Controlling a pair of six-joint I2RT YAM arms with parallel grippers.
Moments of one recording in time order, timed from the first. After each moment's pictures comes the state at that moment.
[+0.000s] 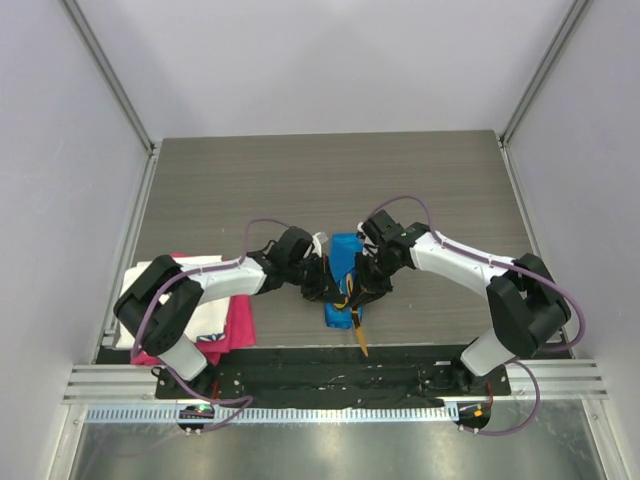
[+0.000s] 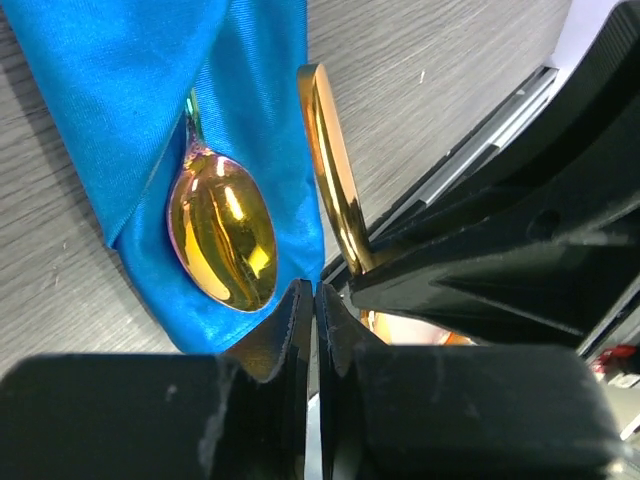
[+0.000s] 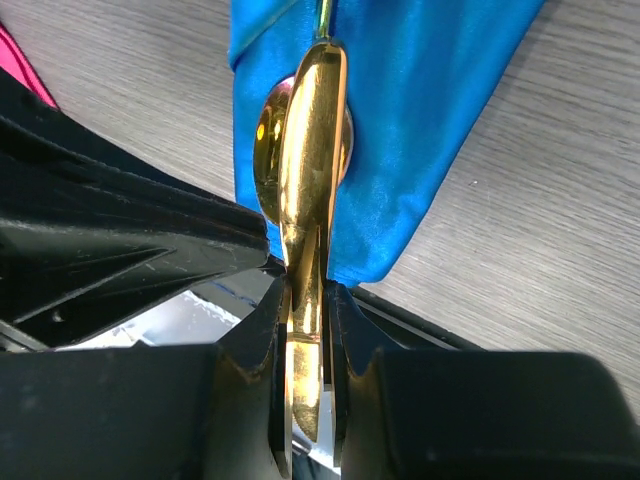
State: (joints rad) left arm -0.76 1.61 0.79 0.00 0.52 -0.94; right arm 0.63 1.54 0.97 -0.69 -0.42 0.61
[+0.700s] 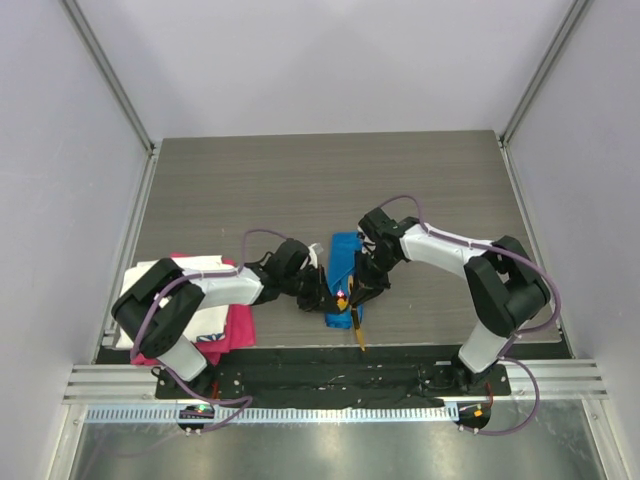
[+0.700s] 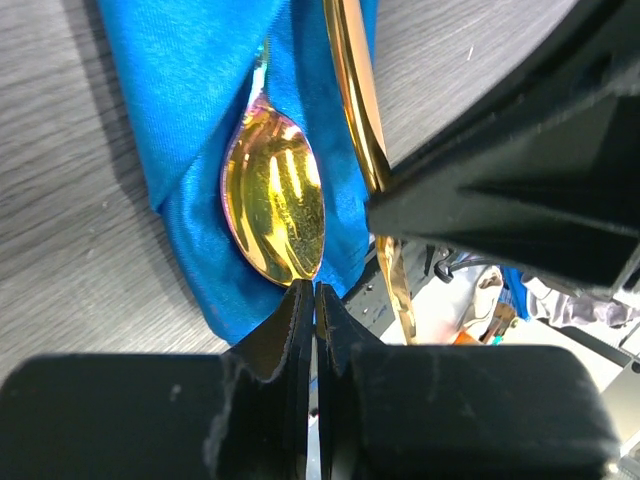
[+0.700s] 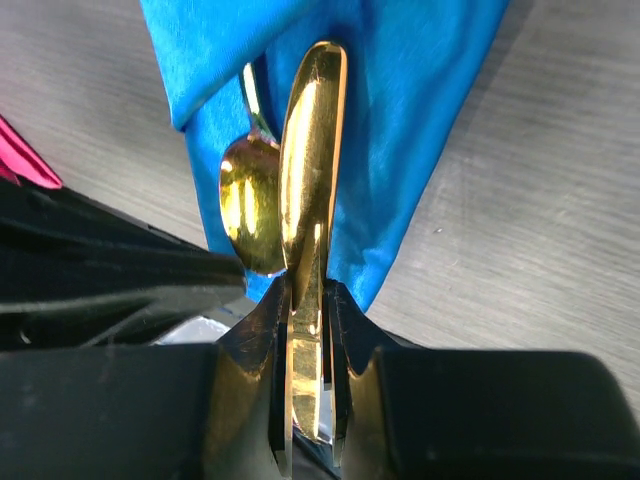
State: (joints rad) left arm -0.78 1.59 0.68 0.08 0.50 -0.97; right arm 0.59 1.68 1.01 -0.69 -0.43 0.62
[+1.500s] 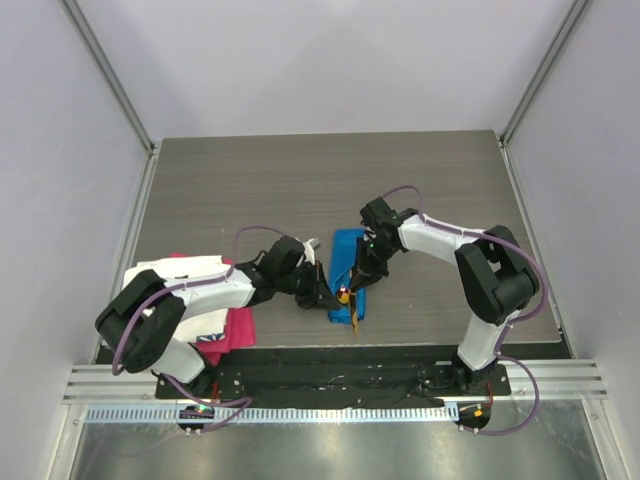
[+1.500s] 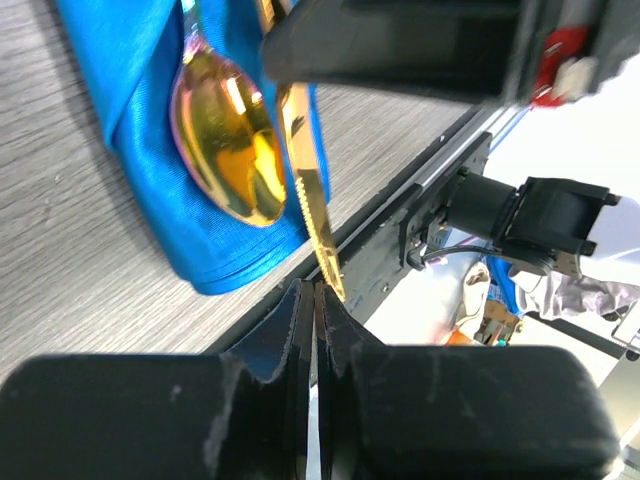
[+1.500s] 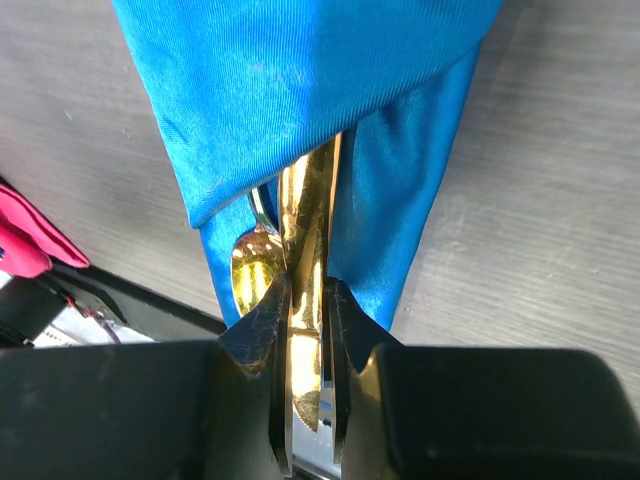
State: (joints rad) left arm -0.78 1.48 0.67 0.05 0.49 -0.97; right arm 0.54 1.77 1.09 -0.64 -0.36 0.64
